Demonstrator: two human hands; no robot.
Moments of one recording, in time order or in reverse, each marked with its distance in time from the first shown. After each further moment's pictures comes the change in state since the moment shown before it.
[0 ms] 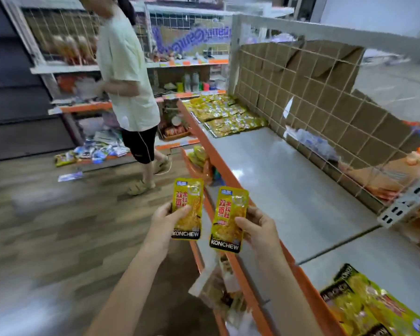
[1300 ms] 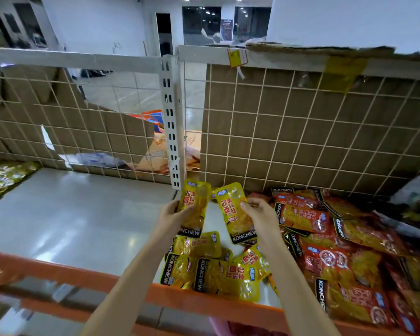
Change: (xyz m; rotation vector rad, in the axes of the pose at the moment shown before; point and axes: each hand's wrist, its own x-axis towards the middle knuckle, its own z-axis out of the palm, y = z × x) left_hand -0.087 -0.051 0.314 0.297 -1.069 -0.039; right_hand -0.158 -0.054 -0.257 0.027 1.057 -0.222
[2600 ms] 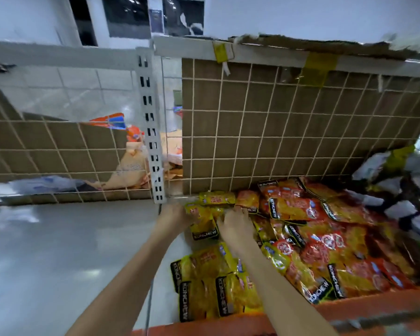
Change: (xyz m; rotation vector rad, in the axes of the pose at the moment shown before) left_hand 0.096 0.001 0.002 1.215 -0.303 0.114; right_hand 0.032 0.041 0.070 -1.304 0.162 -0.042
